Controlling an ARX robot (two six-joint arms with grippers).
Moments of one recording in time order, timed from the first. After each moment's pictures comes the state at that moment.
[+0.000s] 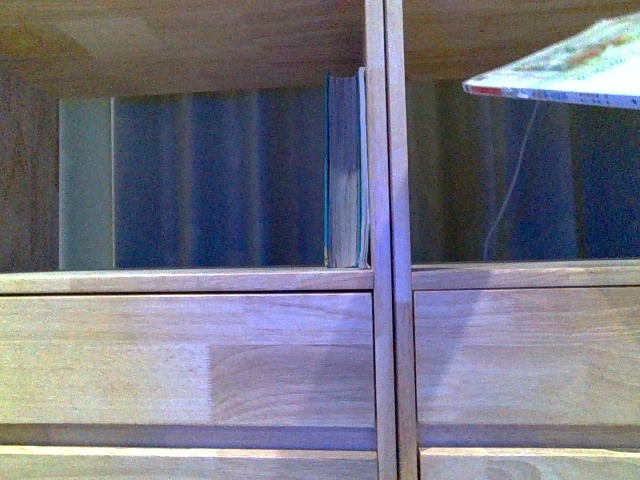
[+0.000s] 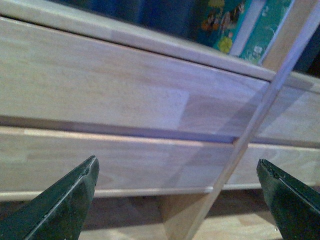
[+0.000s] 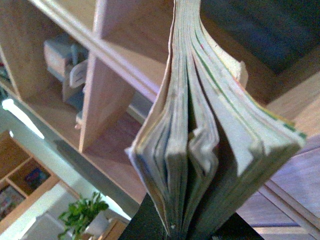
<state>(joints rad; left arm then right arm) 0.42 1.09 0.47 0.75 0.83 -0.33 -0.27 1.00 0.77 0.77 -0.62 1.23</state>
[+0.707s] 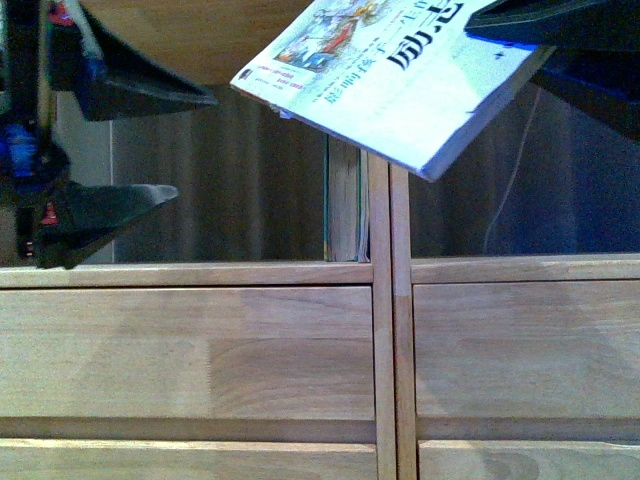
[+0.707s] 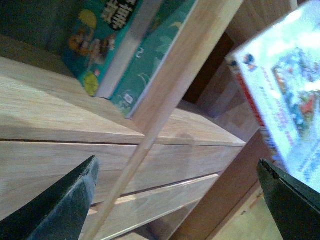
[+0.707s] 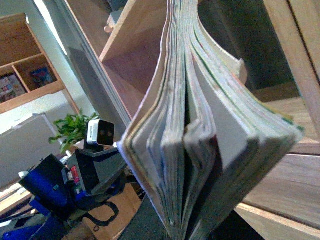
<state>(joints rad) -0.11 1.38 1.00 0.70 0.75 -0.72 0.26 1.06 0.80 0.69 -0.45 0.66</state>
